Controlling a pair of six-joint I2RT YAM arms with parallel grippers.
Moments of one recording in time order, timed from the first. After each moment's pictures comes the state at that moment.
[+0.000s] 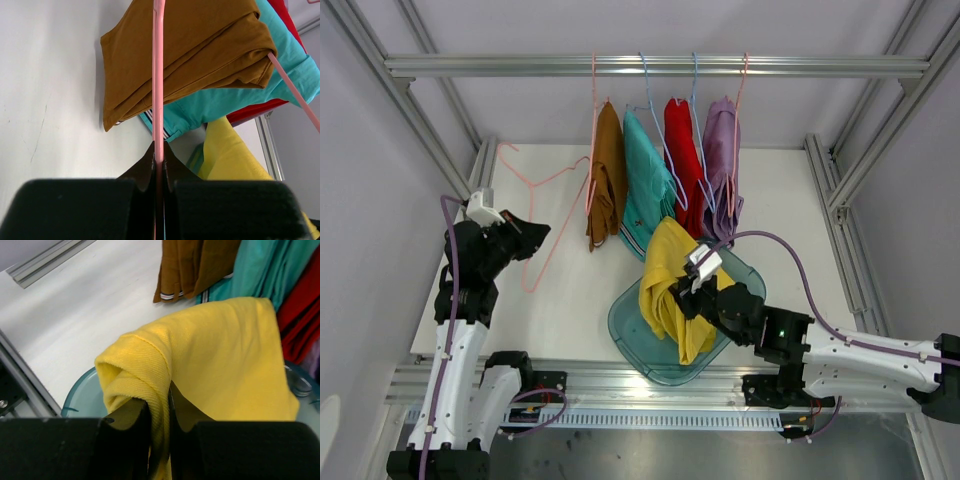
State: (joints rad) left arm 0.04 0.71 0.75 -0.32 0.37 -0.57; right arm 1.24 0.86 0.65 0.00 0.47 0.15
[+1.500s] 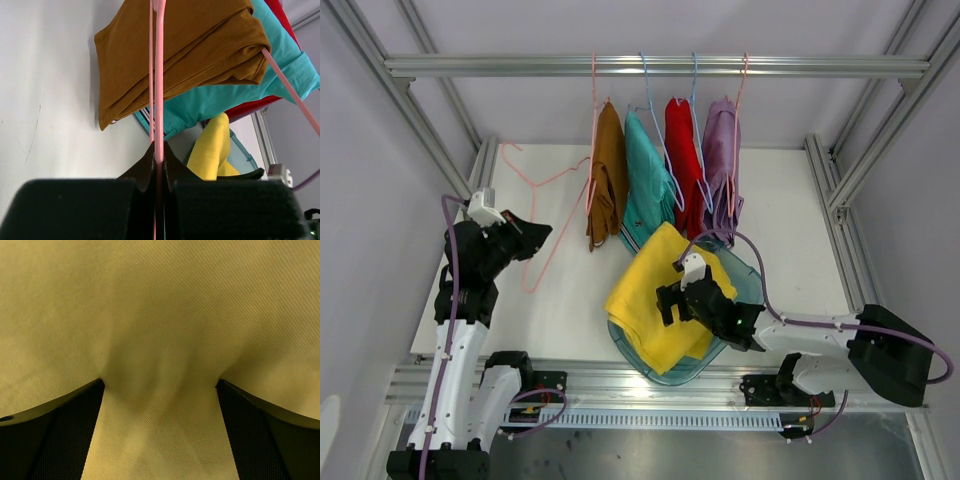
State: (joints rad) left arm 0.04 0.71 0.75 -0.32 0.40 -0.57; right arm 1.06 1.22 0.47 0.18 0.38 0.37
